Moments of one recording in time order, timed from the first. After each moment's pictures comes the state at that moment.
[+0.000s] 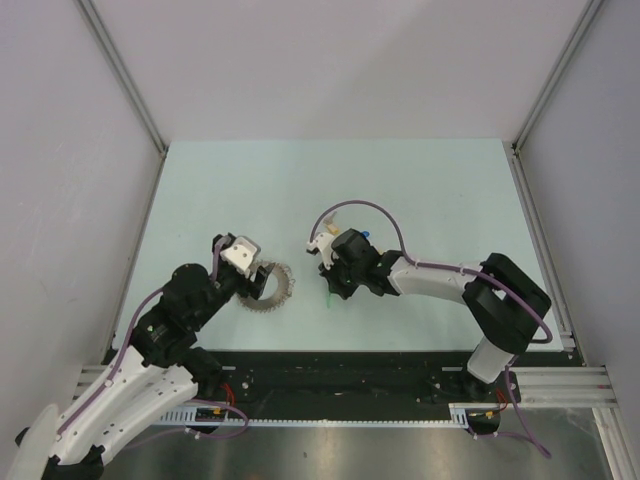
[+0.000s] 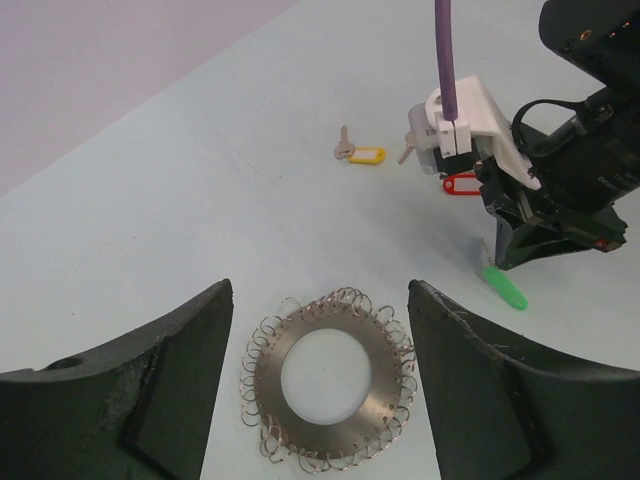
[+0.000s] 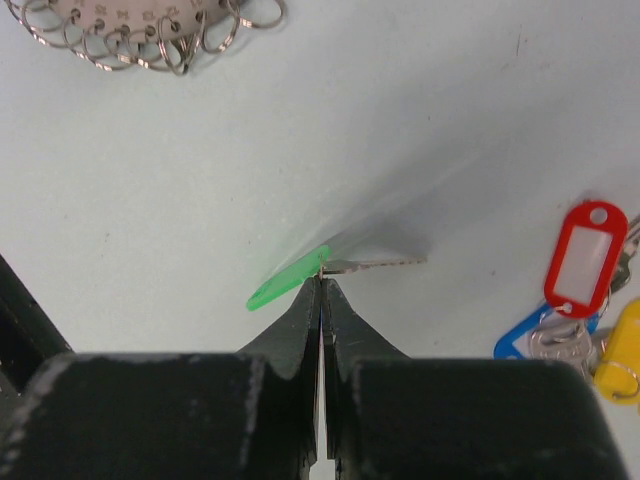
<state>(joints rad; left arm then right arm) -0.69 0.49 0.62 -0.32 -0.13 0.20 0.89 1.67 0.96 -0.14 -0.15 -0.01</state>
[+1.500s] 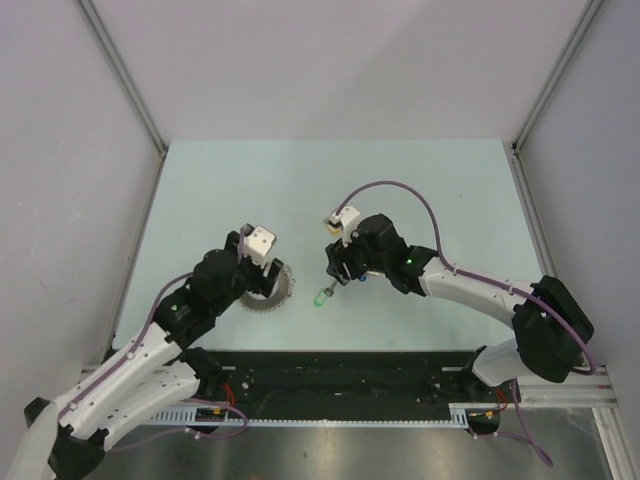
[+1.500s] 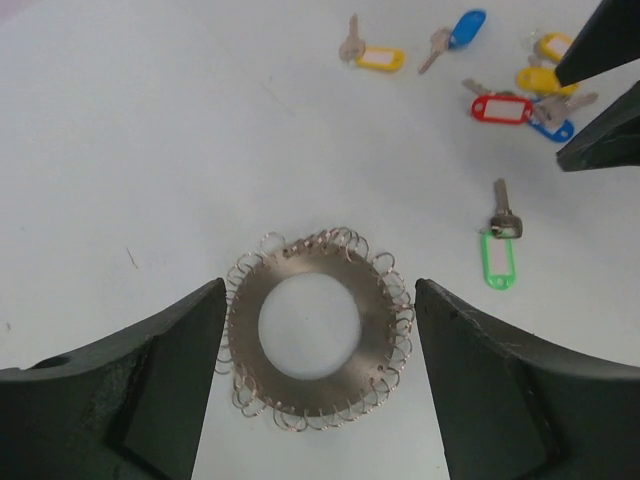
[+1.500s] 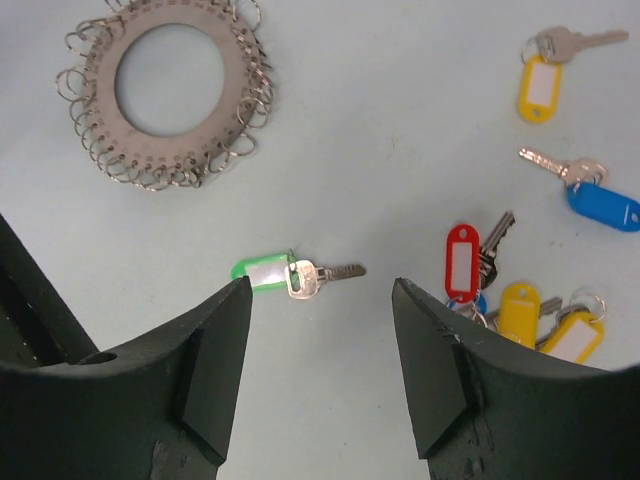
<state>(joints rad) -0.69 0.66 0.62 -0.33 -0.19 0.12 0.83 1.44 0.92 -0.06 -0.12 0.09</state>
